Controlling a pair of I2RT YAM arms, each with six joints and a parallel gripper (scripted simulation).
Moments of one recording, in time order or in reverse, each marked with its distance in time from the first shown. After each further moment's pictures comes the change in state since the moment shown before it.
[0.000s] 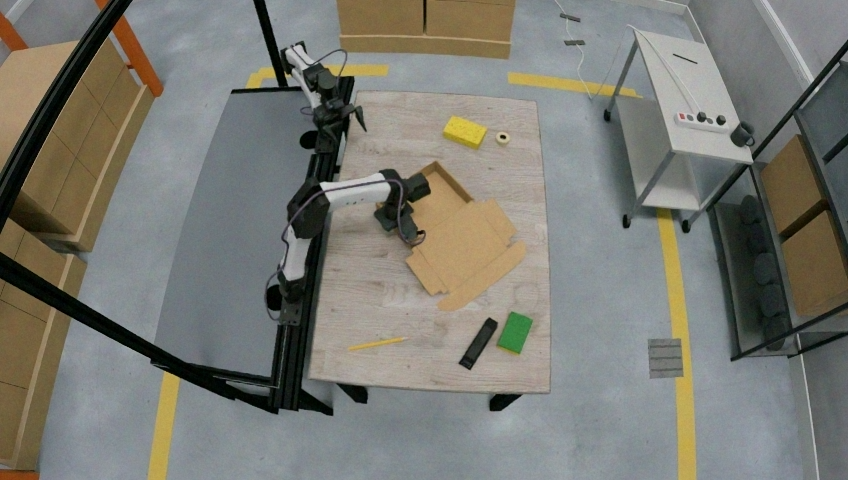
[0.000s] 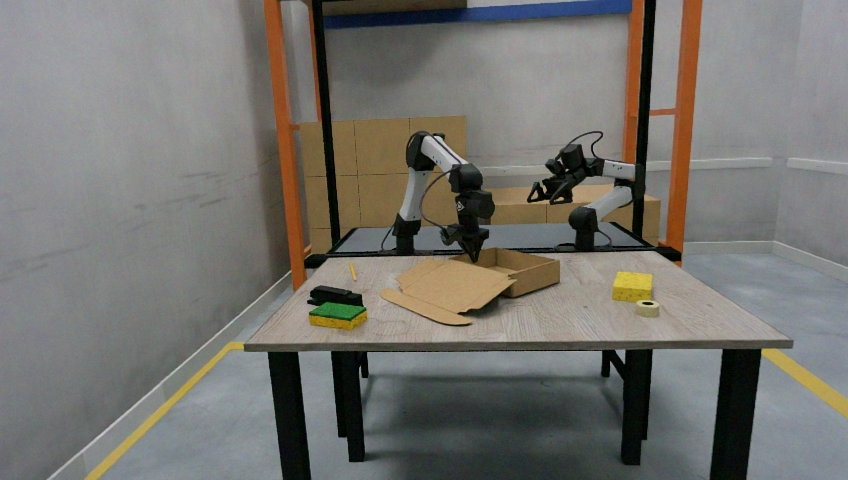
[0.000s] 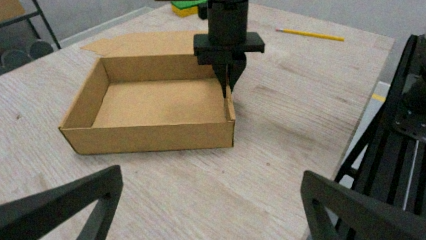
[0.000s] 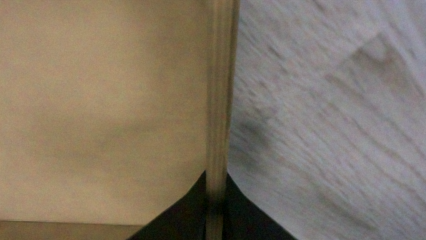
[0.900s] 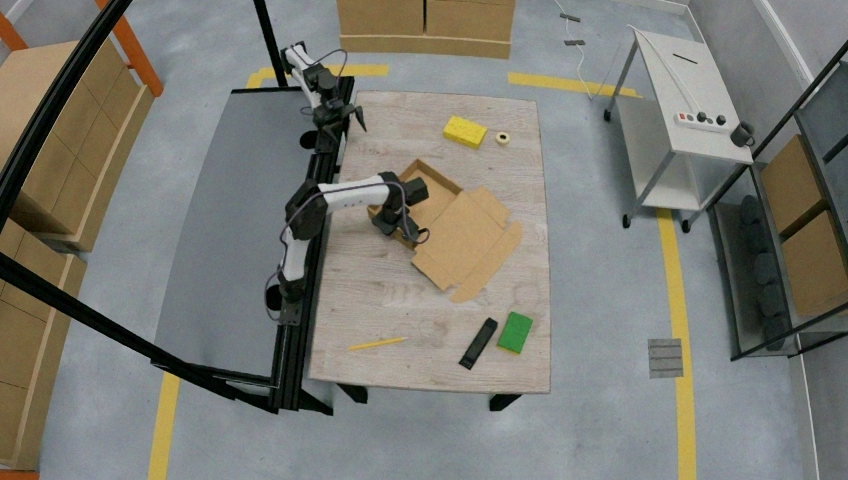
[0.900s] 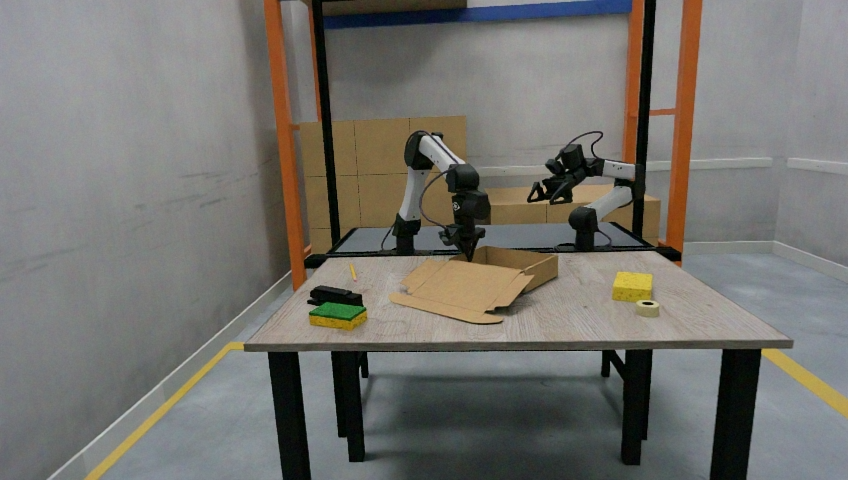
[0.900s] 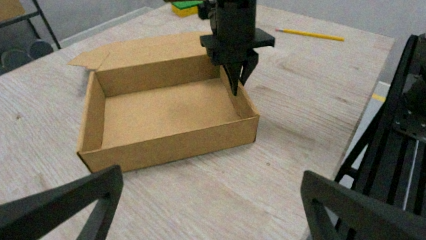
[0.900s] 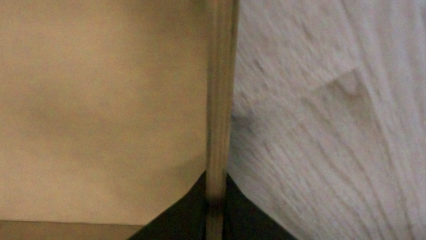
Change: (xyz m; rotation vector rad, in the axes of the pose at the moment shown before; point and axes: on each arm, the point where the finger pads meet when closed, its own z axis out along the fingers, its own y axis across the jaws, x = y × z) left arm 0.000 0.000 0.000 0.000 0.000 0.000; right arm -0.005 -0.017 -0.001 0.036 0.004 -0.208
